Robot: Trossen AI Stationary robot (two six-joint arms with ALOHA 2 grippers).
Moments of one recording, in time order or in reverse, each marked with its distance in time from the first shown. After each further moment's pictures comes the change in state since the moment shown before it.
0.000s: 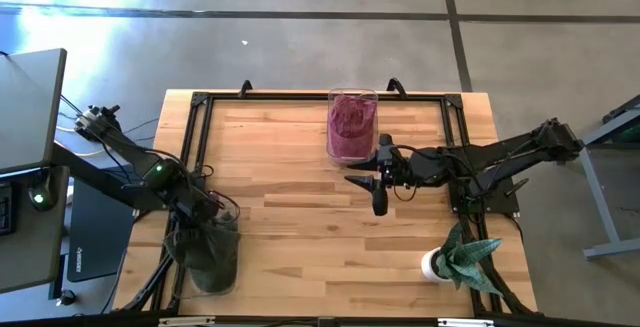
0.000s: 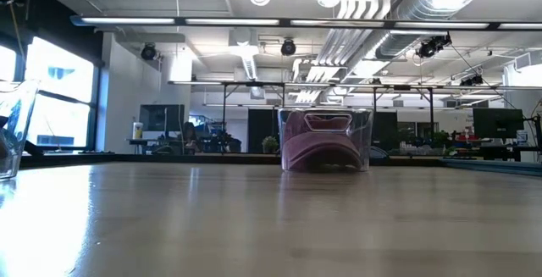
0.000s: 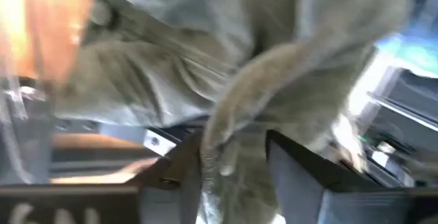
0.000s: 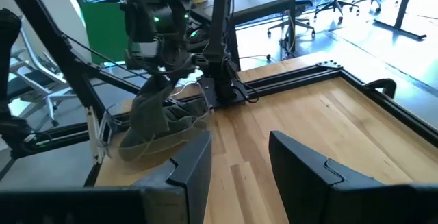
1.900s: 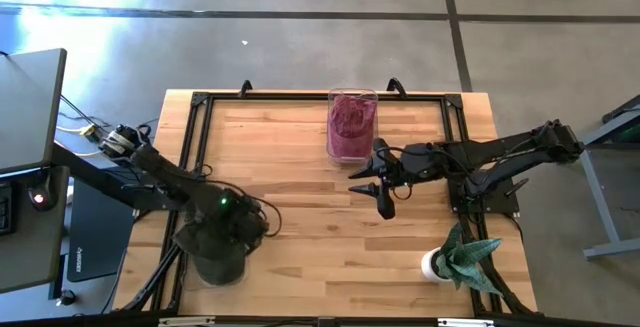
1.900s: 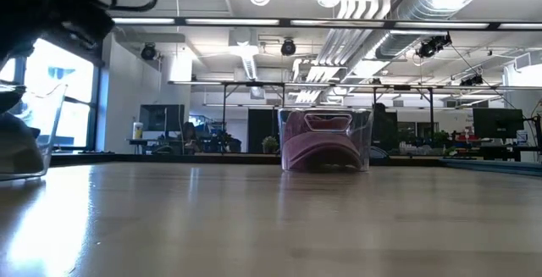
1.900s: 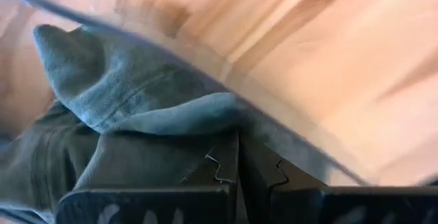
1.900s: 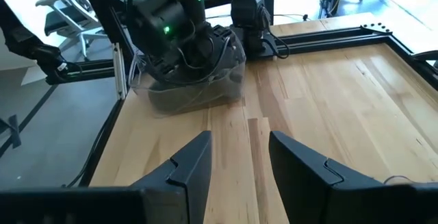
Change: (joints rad) left arm 0.120 0.578 0.184 0.145 -0.262 -0.307; right arm -0.064 0.000 0.000 -0.144 -0.247 -0.077
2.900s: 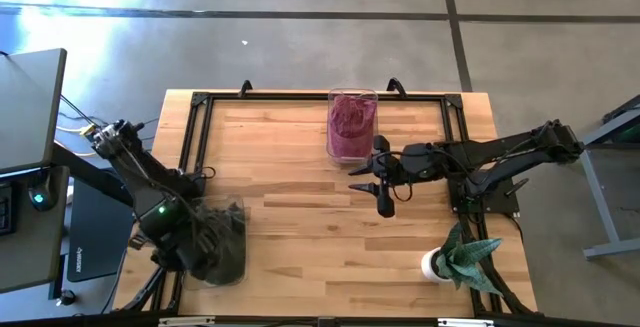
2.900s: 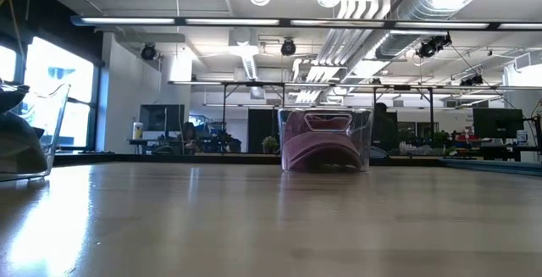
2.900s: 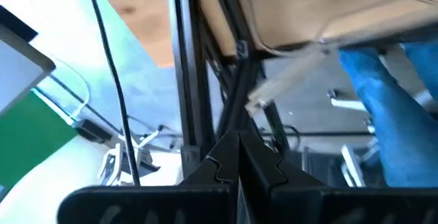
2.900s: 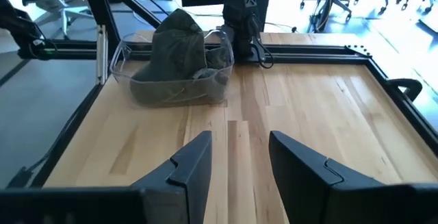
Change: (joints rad) left arm -0.326 -0.076 0.423 -0.420 0.473 -0.811; right arm 0.000 0.000 0.000 -0.006 0.041 -0.152
